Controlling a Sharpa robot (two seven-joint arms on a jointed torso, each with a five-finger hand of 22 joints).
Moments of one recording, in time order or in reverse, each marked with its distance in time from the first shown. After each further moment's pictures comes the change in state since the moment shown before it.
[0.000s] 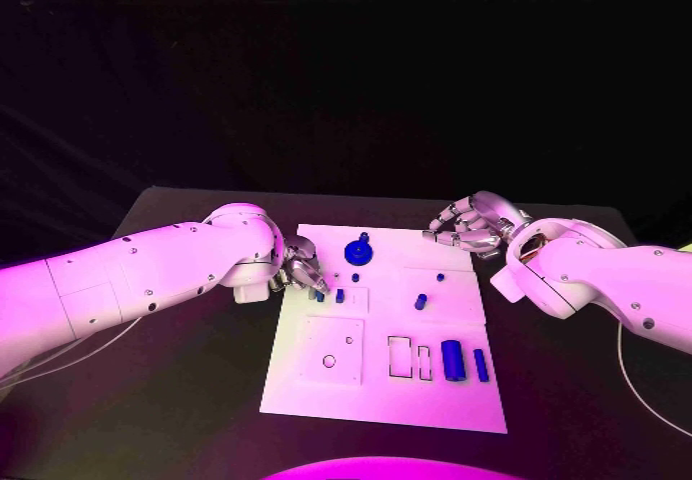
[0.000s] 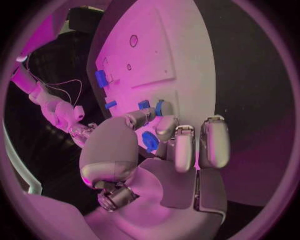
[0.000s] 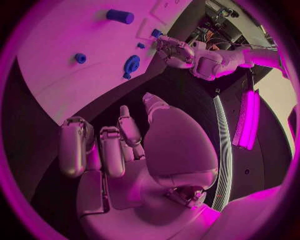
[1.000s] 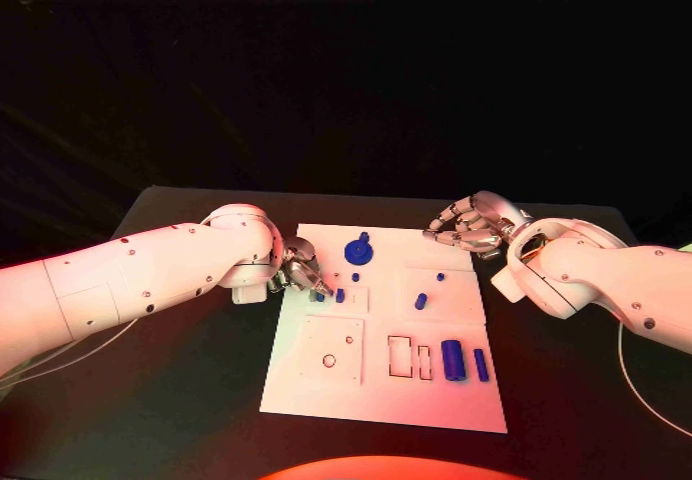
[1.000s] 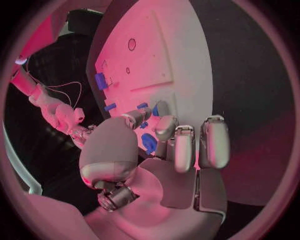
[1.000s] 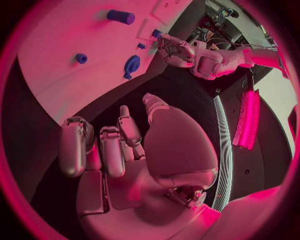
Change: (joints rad) left arm -0.002 -0.009 -0.001 0.010 -0.013 0.012 0.001; left_hand -0.028 -0.046 -0.186 0.097 0.001 0.021 -0.021 -0.015 -0.016 0.000 0.000 0.000 0.006 0.001 -0.001 0.000 0.000 0.000 0.004 -0.004 0.000 0.000; right arm -0.001 -0.001 0.000 0.000 0.000 0.001 0.000; right_hand -0.004 0.004 0.000 0.000 0.000 0.000 0.000 0.000 0.000 0.000 0.000 0.000 0.000 0.000 0.000 0.000 0.000 0.000 0.000 0.000 -0.004 0.000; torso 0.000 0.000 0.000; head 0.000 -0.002
